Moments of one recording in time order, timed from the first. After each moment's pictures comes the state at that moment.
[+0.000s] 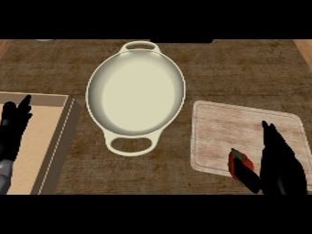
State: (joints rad) left arm -0.09 0.52 -0.10 -1.41 0.07 0.28 0.36; right arm 0.05 -0.31 0.42 -1.96 0.94 -0.01 1.15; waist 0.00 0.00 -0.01
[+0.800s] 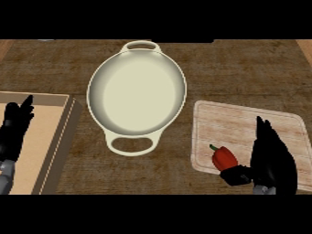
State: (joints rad) left arm -0.09 0.50 -0.09 -1.41 0.04 0.26 0.36; right arm -0.02 -0.11 0.33 -1.94 1.02 0.20 1.19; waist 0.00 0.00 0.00
